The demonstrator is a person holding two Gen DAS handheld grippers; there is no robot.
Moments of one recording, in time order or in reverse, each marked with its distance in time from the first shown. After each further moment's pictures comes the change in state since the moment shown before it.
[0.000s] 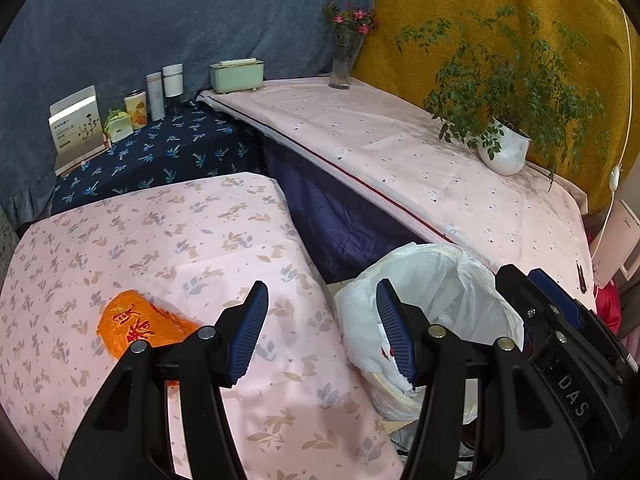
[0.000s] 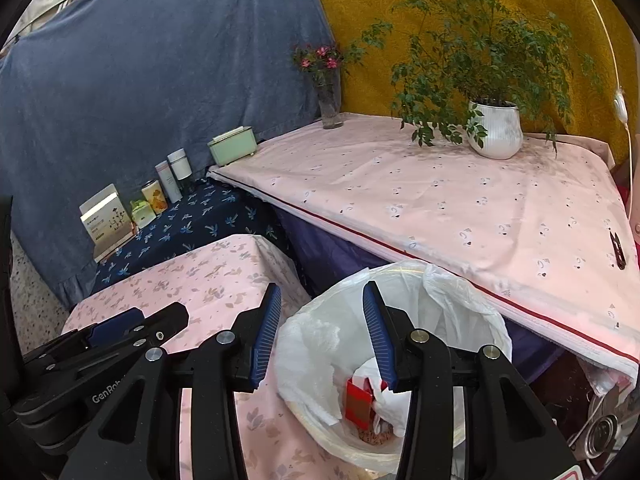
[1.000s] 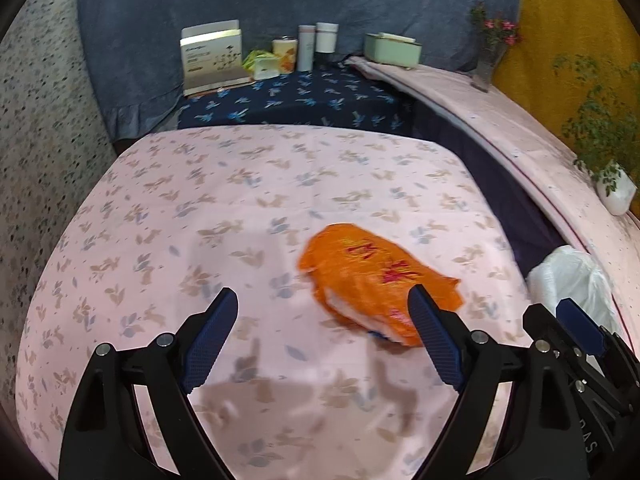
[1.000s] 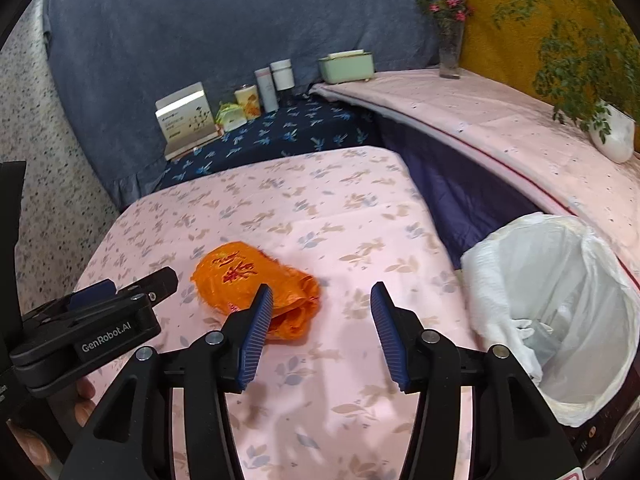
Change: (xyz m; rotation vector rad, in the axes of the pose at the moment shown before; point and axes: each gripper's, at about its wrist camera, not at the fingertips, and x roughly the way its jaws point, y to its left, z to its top) left arm -0.025 0.195 -0.066 -0.257 0.064 0.314; right arm 0.046 0.163 -0.083 -0.238 0.217 0.210
